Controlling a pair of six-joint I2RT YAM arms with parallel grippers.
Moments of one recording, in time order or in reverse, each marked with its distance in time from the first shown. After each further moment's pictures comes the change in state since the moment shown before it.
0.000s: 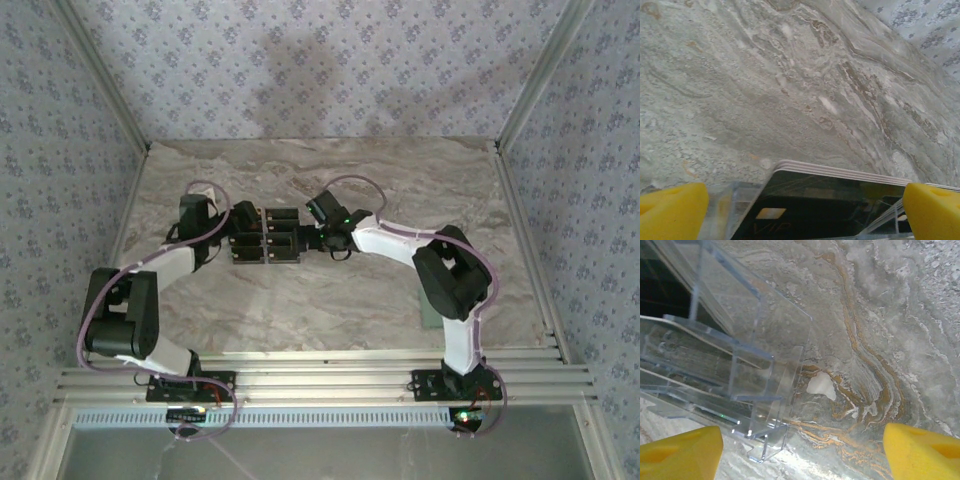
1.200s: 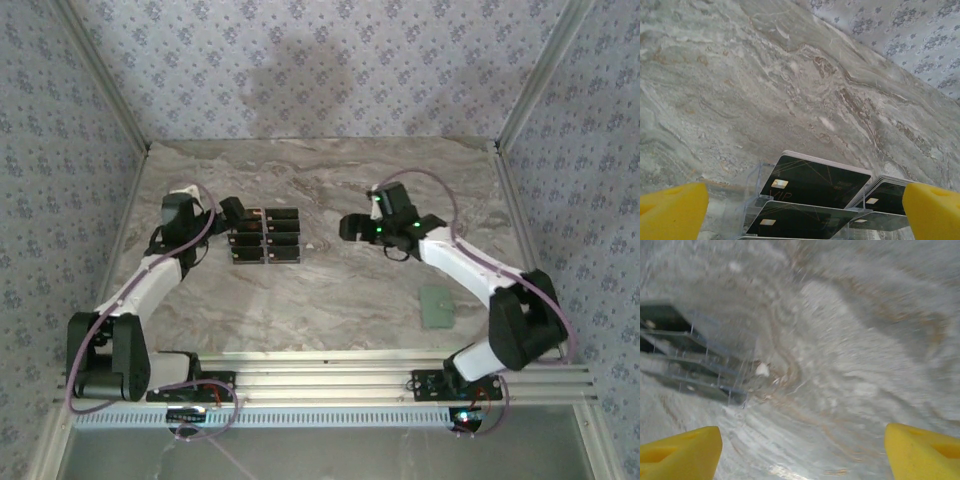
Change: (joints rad) left arm 0.037 -0.228 -0.006 -0.183 -0.068 0.030; right arm -0.210 -0.436 -0.297 -0.009 -0.108 -0.070
